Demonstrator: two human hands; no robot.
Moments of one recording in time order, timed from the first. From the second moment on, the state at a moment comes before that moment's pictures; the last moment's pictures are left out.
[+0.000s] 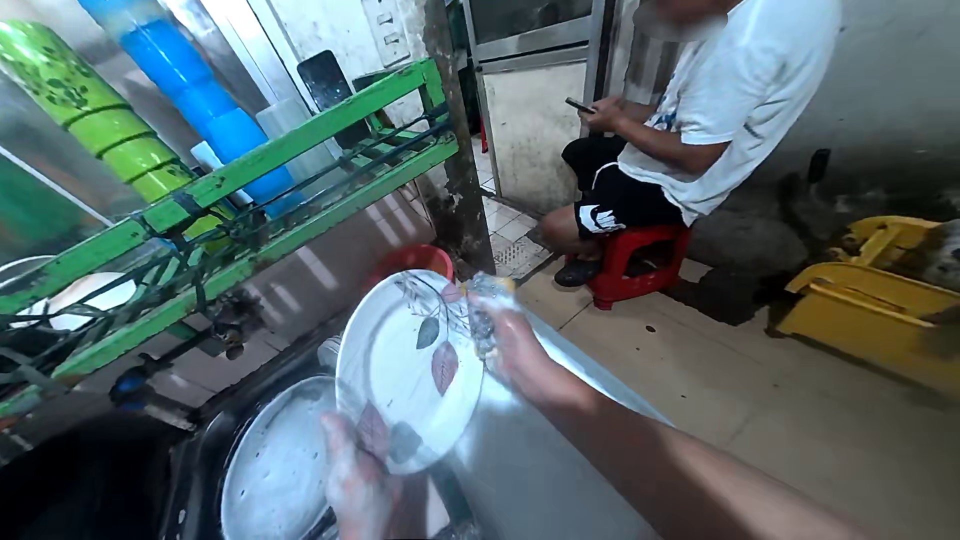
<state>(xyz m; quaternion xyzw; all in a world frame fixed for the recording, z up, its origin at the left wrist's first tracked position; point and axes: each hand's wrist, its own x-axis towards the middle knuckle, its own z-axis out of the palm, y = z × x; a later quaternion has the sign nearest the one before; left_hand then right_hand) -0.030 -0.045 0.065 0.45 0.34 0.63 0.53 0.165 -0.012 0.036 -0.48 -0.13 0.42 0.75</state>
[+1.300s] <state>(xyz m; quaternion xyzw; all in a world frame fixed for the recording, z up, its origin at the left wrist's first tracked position) -0.008 -0.048 0.054 0.31 0.37 0.51 0.72 0.171 -0.065 0.012 -0.65 -0.59 0.15 0.45</state>
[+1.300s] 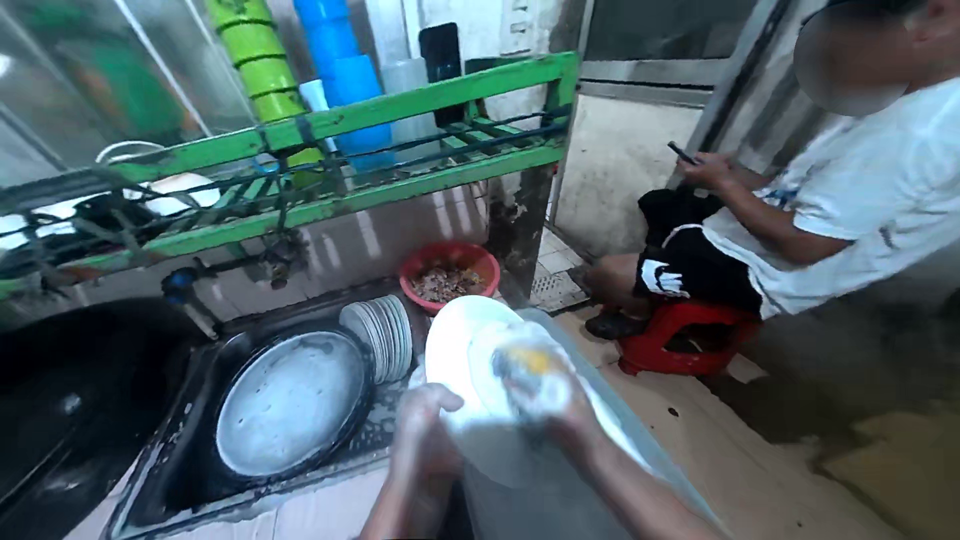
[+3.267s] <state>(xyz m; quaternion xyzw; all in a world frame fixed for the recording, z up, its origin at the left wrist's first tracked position) 0.054 0.005 -0.026 0.82 0.47 -0.10 0.29 0.210 -0.111 -0.038 -0.75 -0.59 0.30 0.02</state>
